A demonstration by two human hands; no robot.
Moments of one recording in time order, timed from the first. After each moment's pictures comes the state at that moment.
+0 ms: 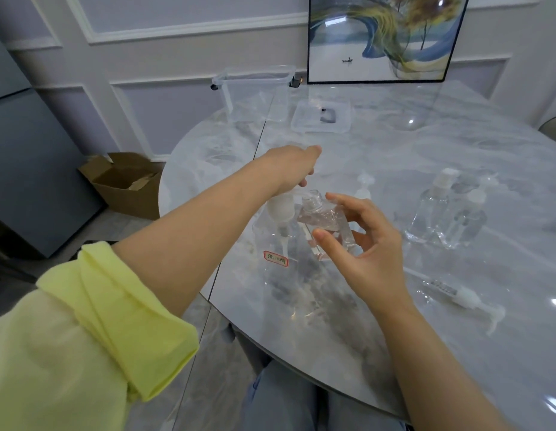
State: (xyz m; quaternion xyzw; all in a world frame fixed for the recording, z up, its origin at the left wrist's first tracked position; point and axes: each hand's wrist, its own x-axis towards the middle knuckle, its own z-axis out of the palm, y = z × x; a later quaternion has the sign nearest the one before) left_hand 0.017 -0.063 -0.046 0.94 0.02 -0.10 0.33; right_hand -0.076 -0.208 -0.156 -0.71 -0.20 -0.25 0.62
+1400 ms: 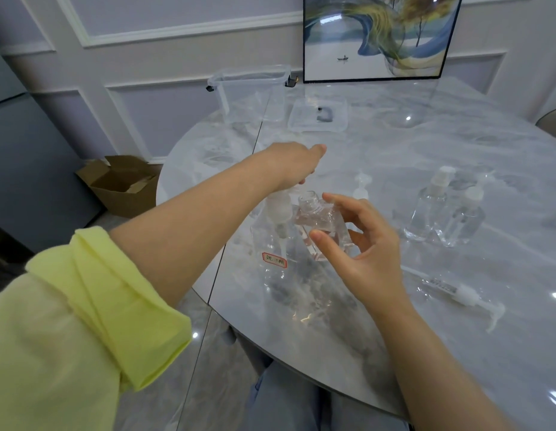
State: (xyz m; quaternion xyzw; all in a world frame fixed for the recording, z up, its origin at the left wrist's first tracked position) left_hand 0.016 -0.070 -0.038 0.96 0.00 -0.10 0.27; right_hand -0.077 -0.207 -0.156 -0.70 -0.20 -0.25 0.63
